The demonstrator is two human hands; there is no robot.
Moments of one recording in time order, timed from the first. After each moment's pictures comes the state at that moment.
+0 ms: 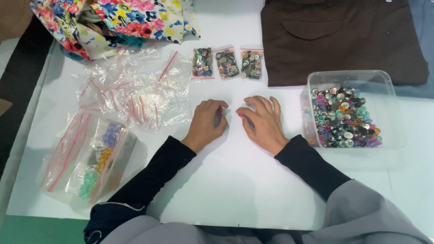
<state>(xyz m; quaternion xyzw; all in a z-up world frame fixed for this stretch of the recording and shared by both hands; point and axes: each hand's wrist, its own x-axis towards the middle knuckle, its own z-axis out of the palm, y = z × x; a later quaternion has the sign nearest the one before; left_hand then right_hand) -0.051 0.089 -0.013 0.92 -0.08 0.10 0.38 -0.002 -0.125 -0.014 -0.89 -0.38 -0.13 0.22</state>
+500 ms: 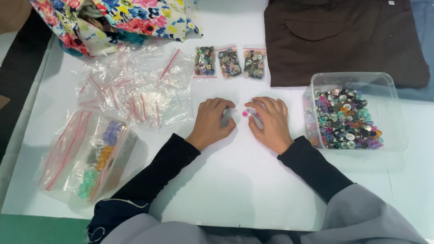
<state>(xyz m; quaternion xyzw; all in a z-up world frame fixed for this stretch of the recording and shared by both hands) -0.047 0.085 -0.015 0.93 -0.11 0.12 0.33 0.003 -0.134 -0.017 -0.90 -0.34 -0.06 0.28</state>
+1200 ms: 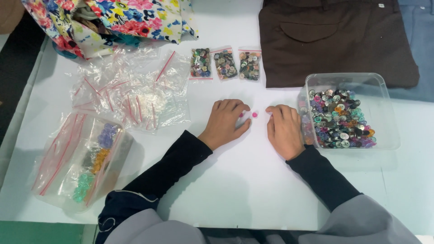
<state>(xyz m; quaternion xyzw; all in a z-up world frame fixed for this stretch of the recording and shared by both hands) -0.027 0.048 -0.028 0.93 -0.20 0.15 0.27 -0.003 -0.178 -0.033 -0.93 -0.27 -0.15 0.17</state>
